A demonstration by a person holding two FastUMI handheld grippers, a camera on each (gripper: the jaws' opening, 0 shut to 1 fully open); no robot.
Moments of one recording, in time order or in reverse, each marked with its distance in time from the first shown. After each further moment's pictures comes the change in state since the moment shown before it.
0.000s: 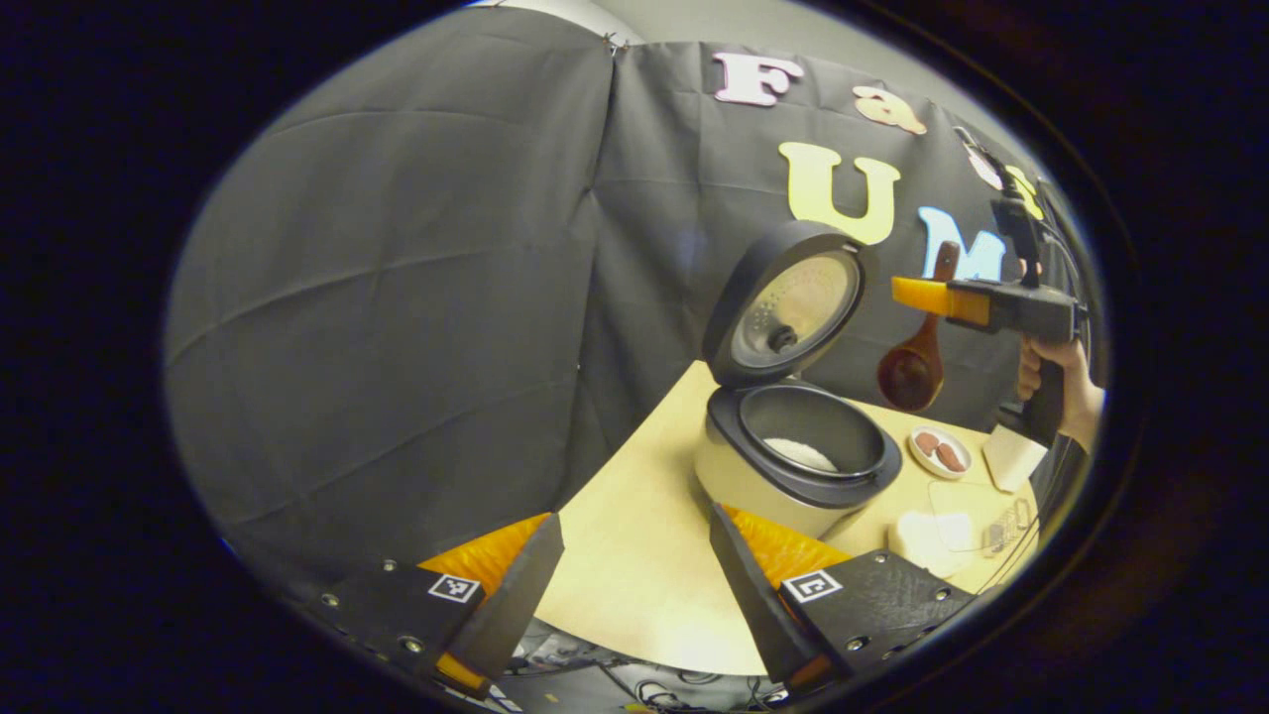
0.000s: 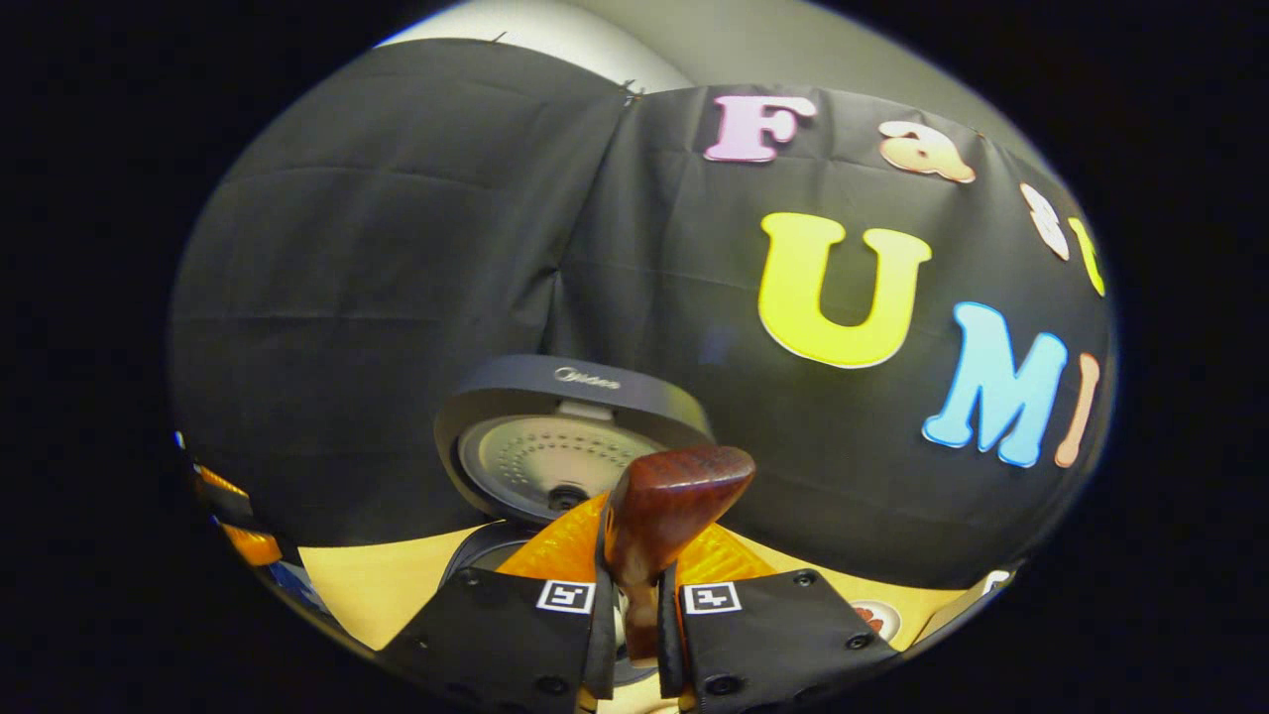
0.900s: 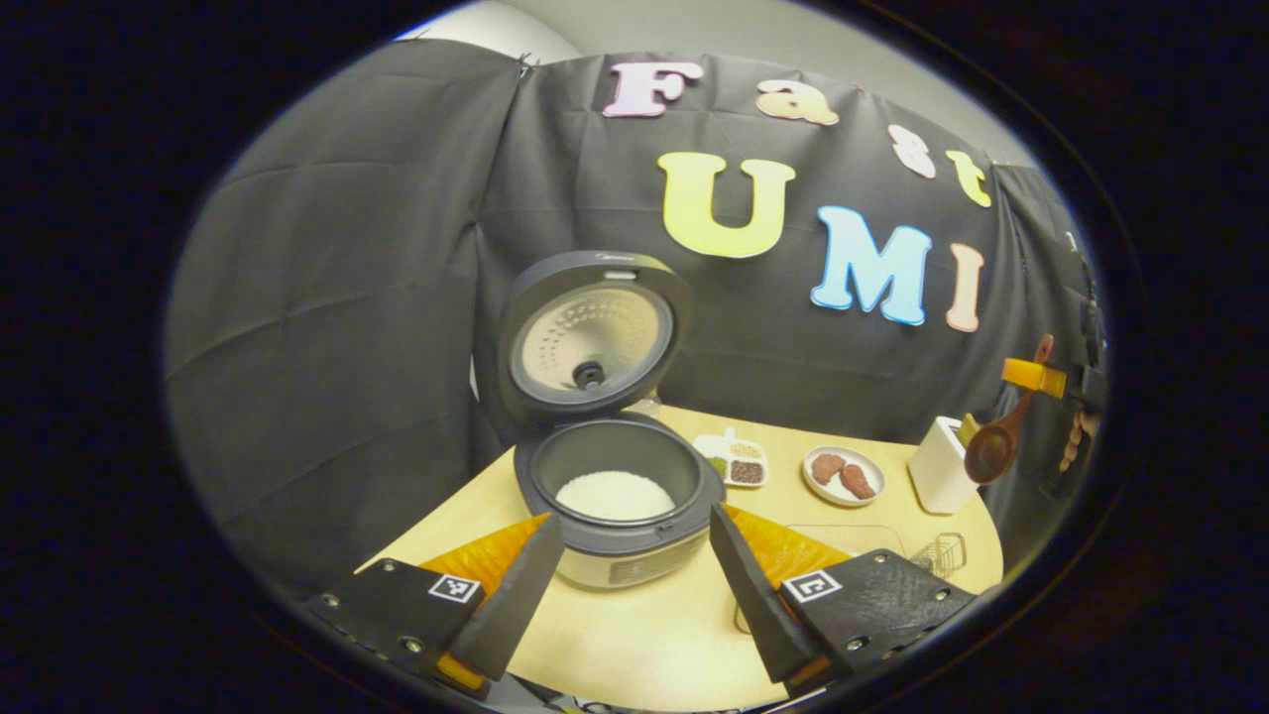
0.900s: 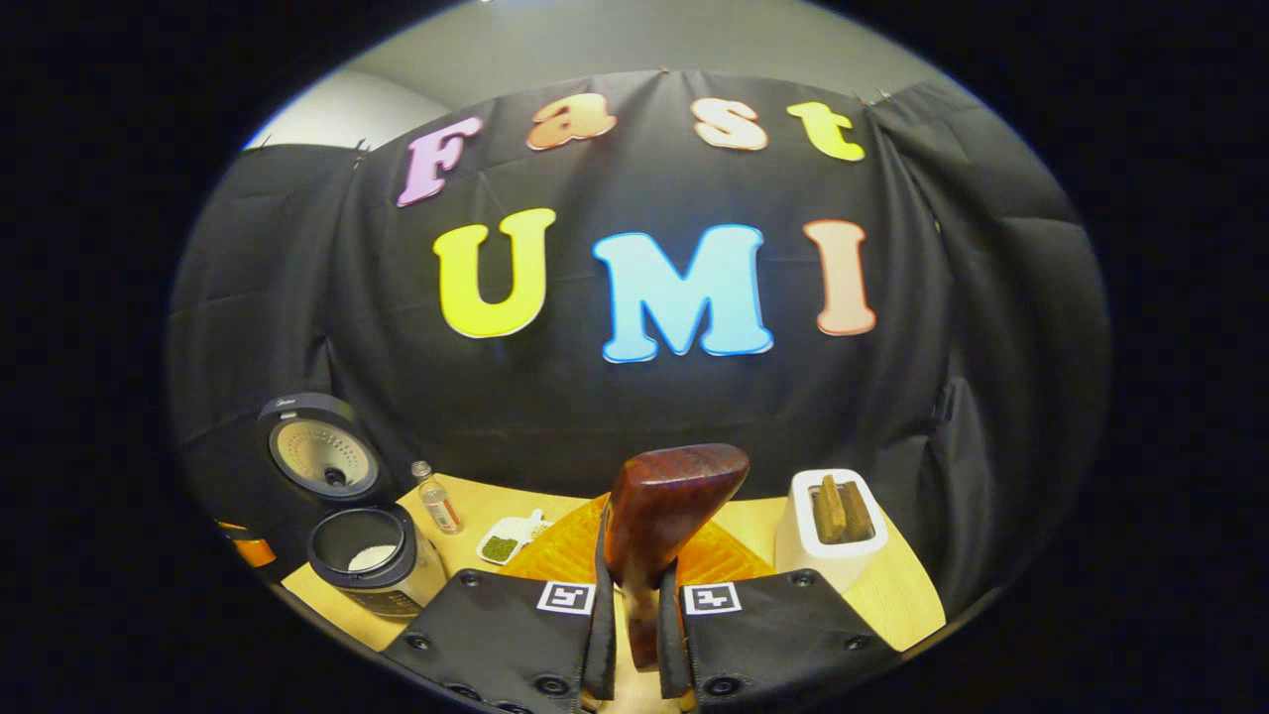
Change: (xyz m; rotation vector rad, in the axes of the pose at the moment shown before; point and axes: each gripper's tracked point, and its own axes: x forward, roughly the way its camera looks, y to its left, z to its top) left arm -0.025 -0.230 0.039 0.068 -0.072 -0.137; right arm -0.237 -0.307 -0.124 0.412 0.037 -0.473
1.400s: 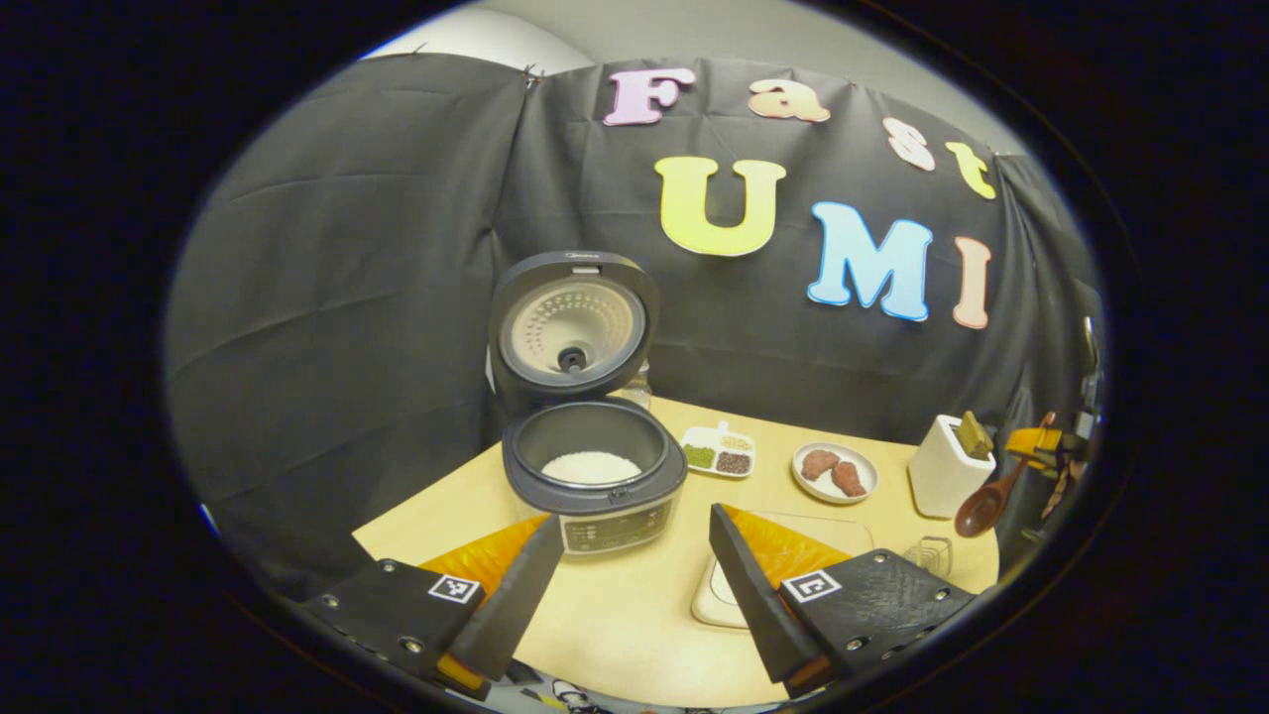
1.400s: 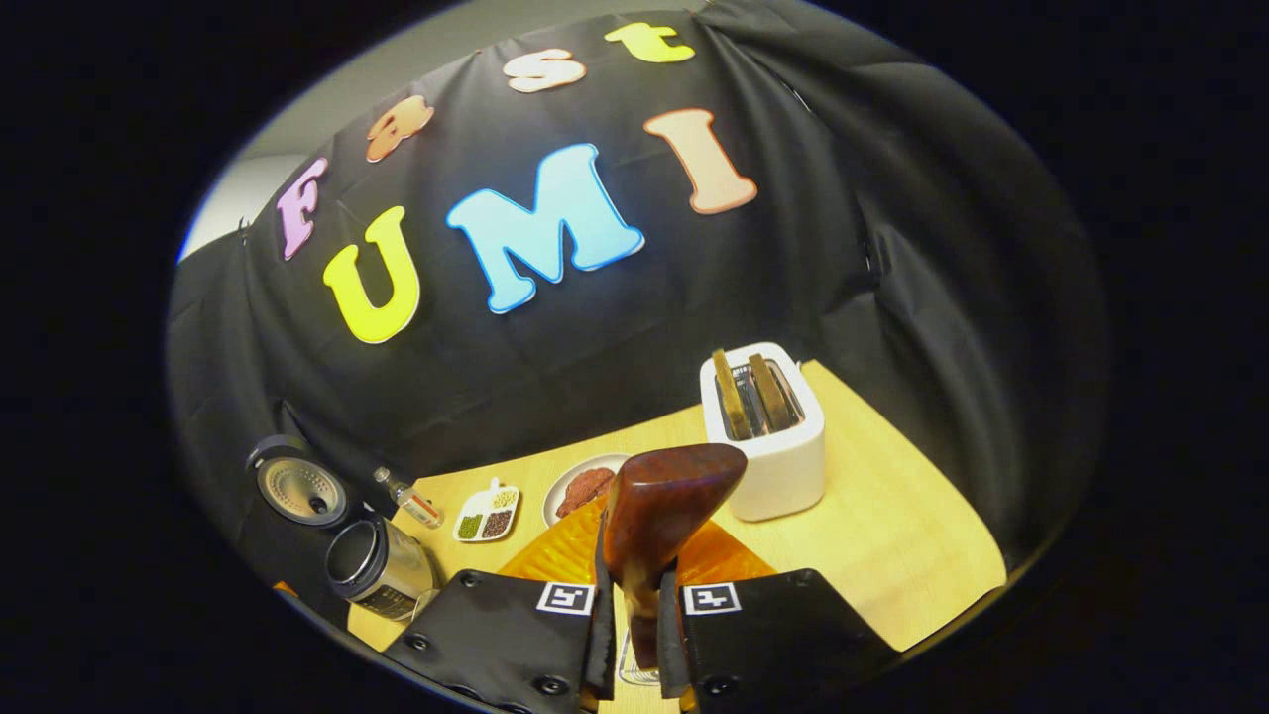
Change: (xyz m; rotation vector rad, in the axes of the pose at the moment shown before) left arm -0.055 -0.065 -0.030 -0.035 -0.004 0.118; right arm -0.002 -0.117 -0.108 0.342 0.207 -0.047
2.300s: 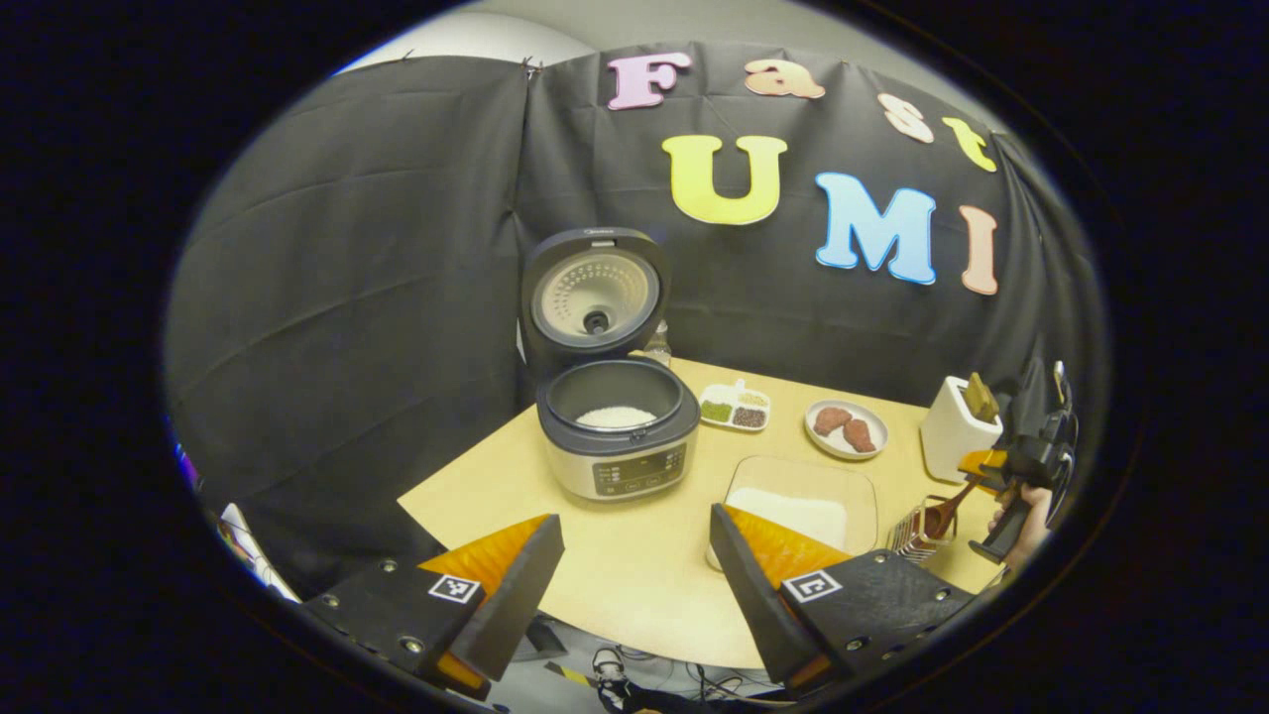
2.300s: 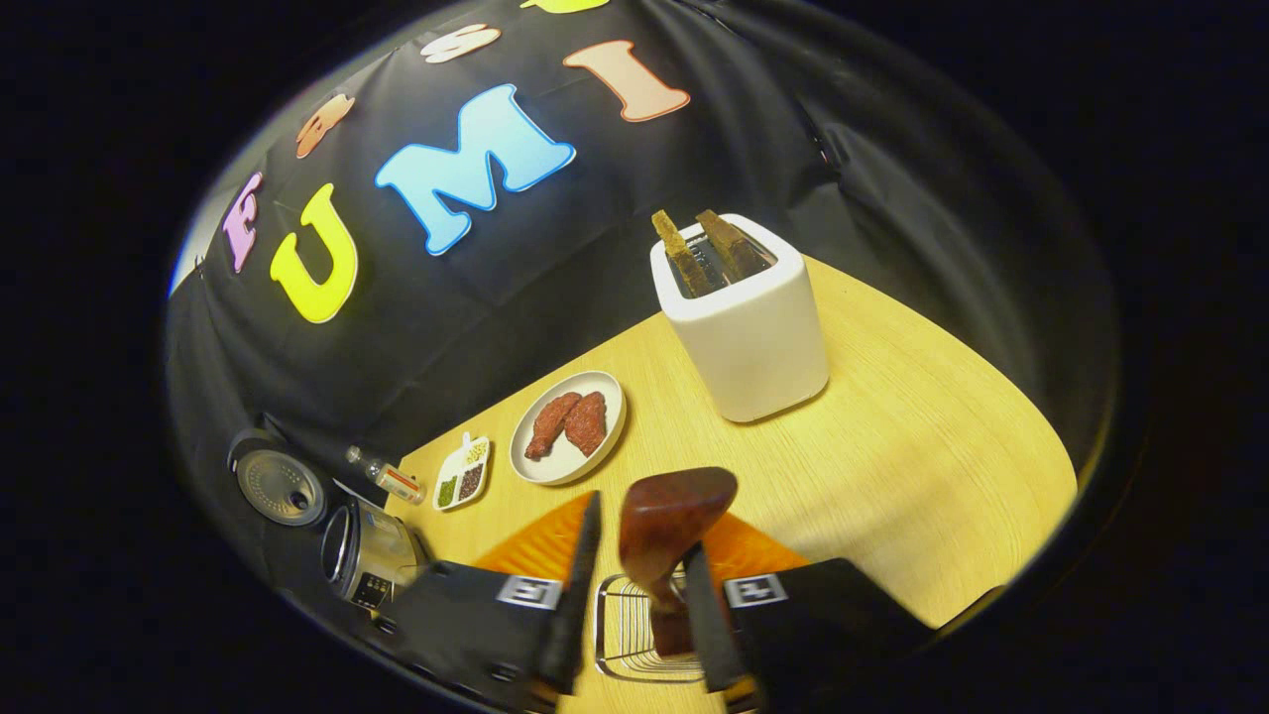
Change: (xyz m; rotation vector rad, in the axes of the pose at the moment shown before) left arm -0.048 0.007 -0.019 0.052 0.090 0.058; right arm 0.028 -0.022 -0.083 0.145 0.125 -0.049
